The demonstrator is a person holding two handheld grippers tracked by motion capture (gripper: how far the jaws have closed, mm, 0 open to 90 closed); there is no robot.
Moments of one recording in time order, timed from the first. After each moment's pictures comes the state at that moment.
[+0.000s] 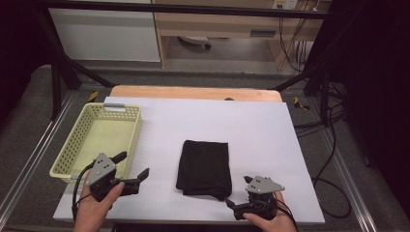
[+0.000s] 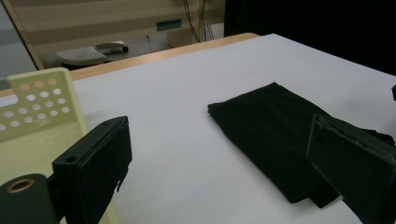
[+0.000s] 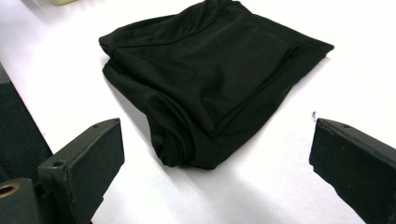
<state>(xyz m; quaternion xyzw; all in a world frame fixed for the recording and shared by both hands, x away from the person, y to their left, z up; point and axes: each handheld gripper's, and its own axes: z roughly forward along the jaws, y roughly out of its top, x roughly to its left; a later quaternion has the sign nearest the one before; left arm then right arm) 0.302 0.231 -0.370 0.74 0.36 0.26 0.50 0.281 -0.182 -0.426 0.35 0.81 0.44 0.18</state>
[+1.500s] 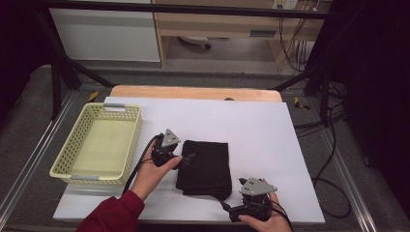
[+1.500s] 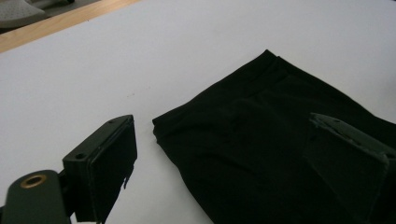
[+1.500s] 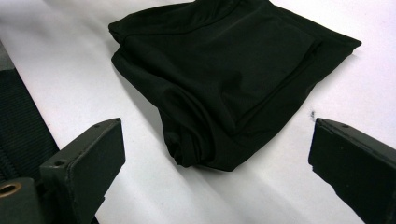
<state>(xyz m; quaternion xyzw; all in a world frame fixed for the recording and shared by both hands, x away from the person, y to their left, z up) 0.413 0.122 -0.410 0.82 0.34 0.18 0.42 0.282 -0.169 -0.434 0.33 0.83 0.42 0.17</state>
